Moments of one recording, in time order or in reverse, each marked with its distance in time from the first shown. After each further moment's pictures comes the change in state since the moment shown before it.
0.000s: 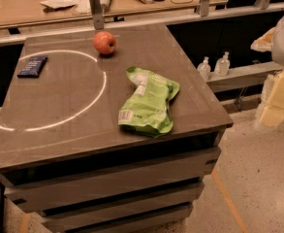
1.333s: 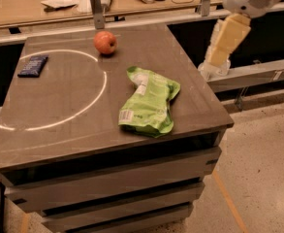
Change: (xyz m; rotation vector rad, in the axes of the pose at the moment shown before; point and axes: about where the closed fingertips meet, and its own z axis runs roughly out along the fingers) arm -0.104 -0.101 0.000 0.114 -0.212 -0.128
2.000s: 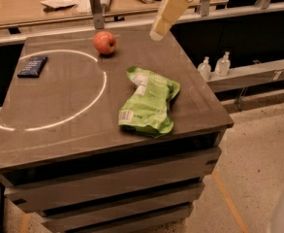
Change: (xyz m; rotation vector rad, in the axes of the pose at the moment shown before) arm -0.094 -0.078 0.053 0.025 -0.194 0.051
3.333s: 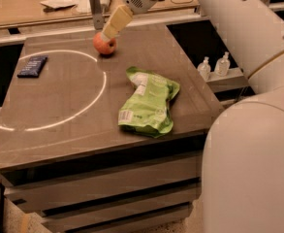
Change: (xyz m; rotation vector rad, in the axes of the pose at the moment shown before) arm -0.070 -0.035 0.141 -0.012 -0.164 0.180
